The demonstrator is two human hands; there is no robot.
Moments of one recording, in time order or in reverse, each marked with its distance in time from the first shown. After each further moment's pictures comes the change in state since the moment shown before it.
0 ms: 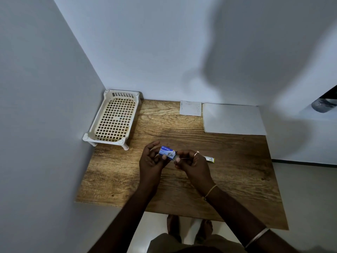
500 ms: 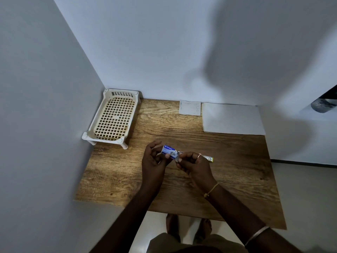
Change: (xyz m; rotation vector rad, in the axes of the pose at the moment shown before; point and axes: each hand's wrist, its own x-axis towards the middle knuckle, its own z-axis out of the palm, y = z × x) left_hand -0.003 -0.002 0.013 0.164 0.045 0.067; right_hand 0.003 0.008 -0.011 0.297 0.027 0.230
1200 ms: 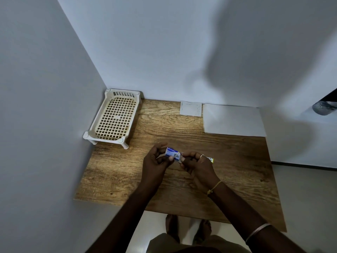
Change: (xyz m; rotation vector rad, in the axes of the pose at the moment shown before) left_hand 0.004 0.002 -0.004 0.054 -0.103 -0.081; right_hand 0.007 -0.007 -0.007 0.089 0.012 0.106
